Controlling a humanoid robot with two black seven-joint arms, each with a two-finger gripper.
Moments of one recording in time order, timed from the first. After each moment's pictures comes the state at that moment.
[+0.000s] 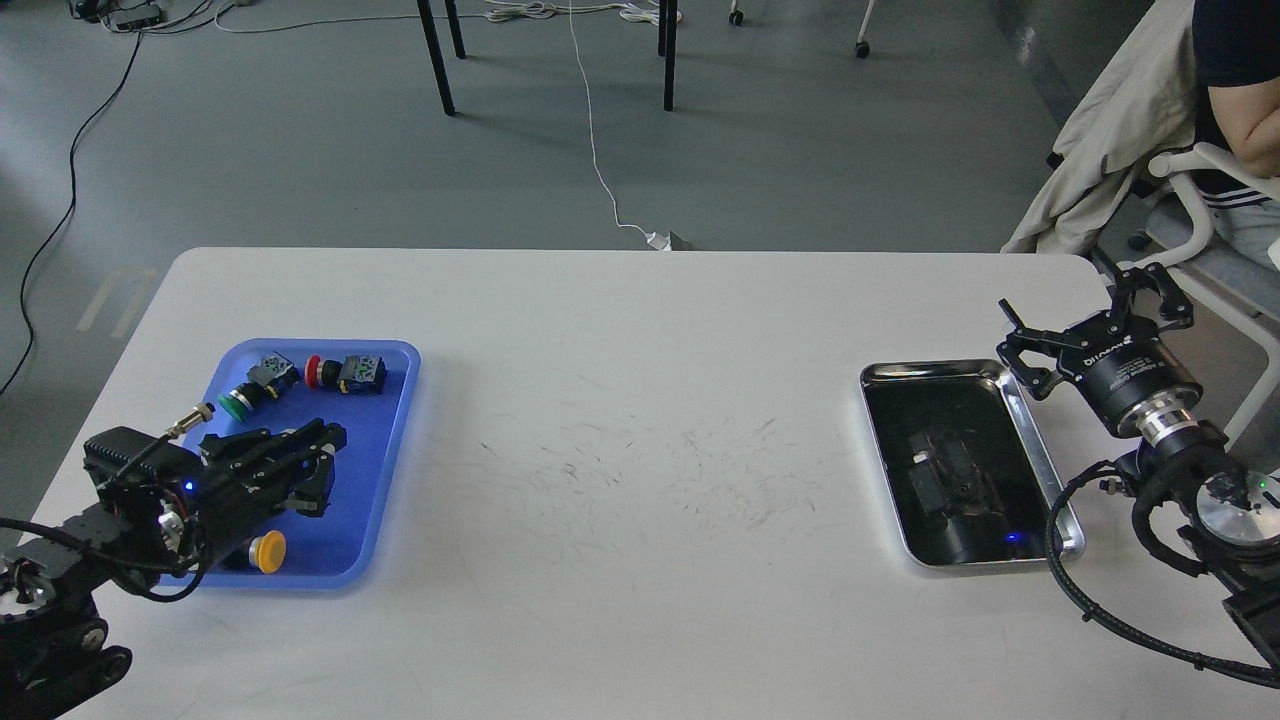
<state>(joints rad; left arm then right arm) -0.35 0.78 -0.40 -1.18 1.84 0.34 -0.14 0.42 -0.54 0.84 0.85 0.42 0.49 0.11</state>
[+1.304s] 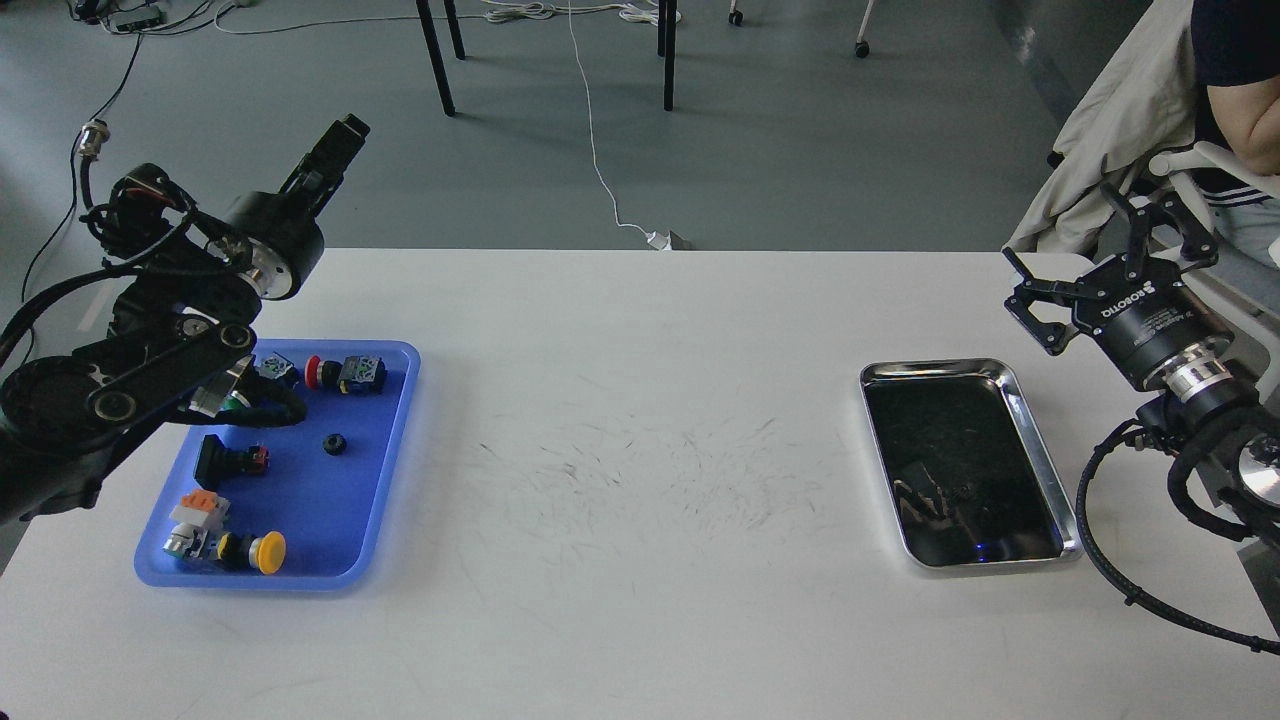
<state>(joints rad) -0.87 0.48 -0.50 -1.00 0.69 0.31 -0.11 0.47 -0.73 0.84 1.11 0.30 0.49 0.09</state>
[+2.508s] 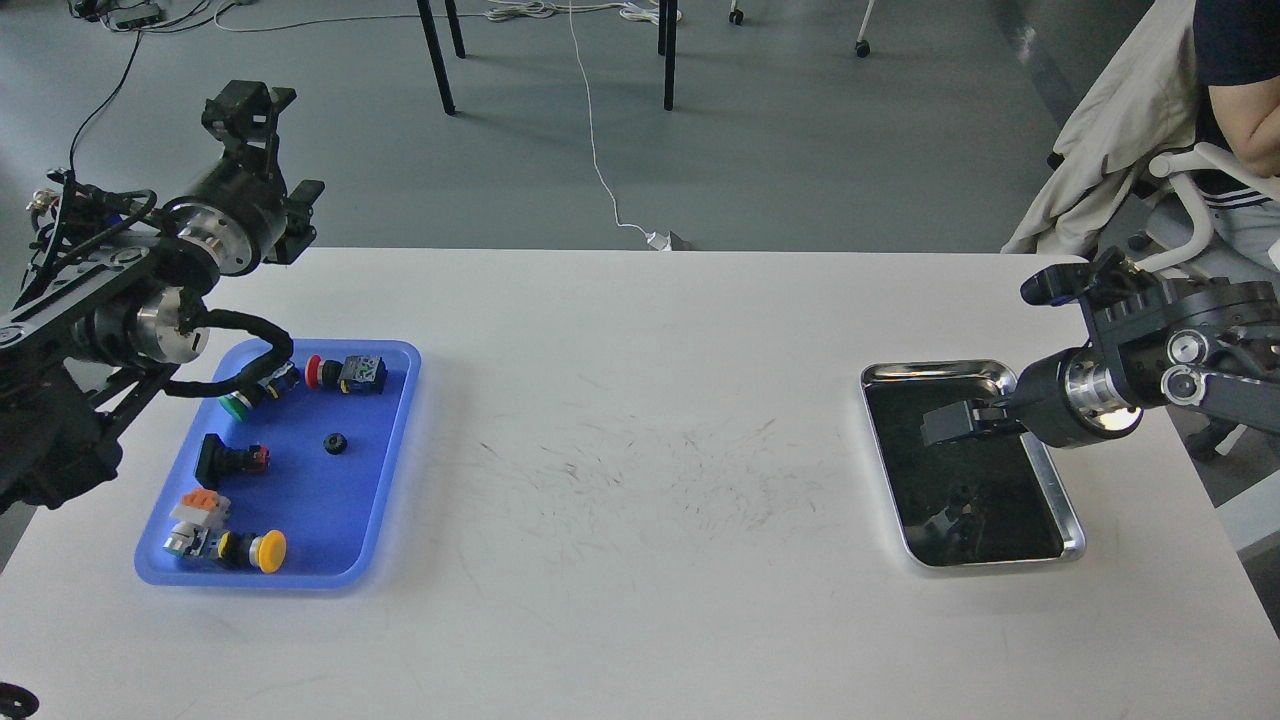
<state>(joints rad) -0.82 0.55 -0.64 -0.94 0.26 0.10 -0.11 1.34 -0.75 -0.44 1.26 -0.98 0.49 -0.08</state>
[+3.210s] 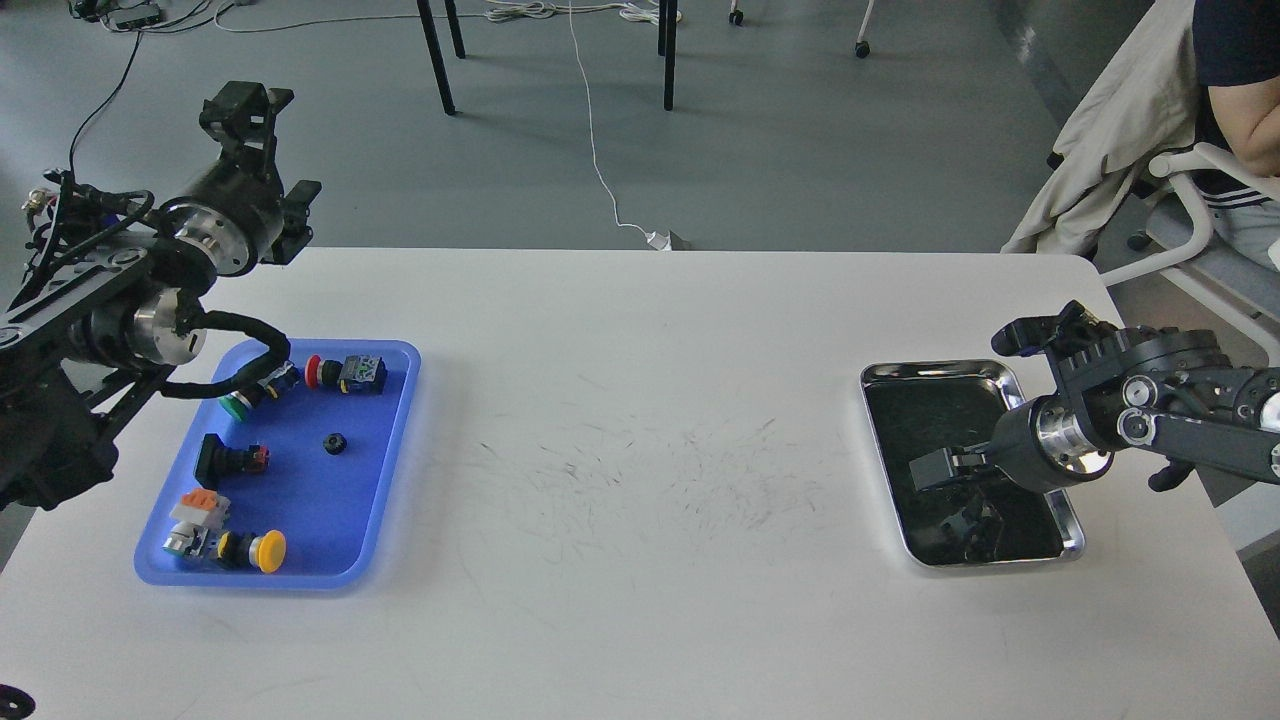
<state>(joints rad) -0.82 0.56 -0.63 -0.94 0.27 0.10 -0.12 1.26 -0.67 -0.44 1.21 -0.98 0.49 -0.08</state>
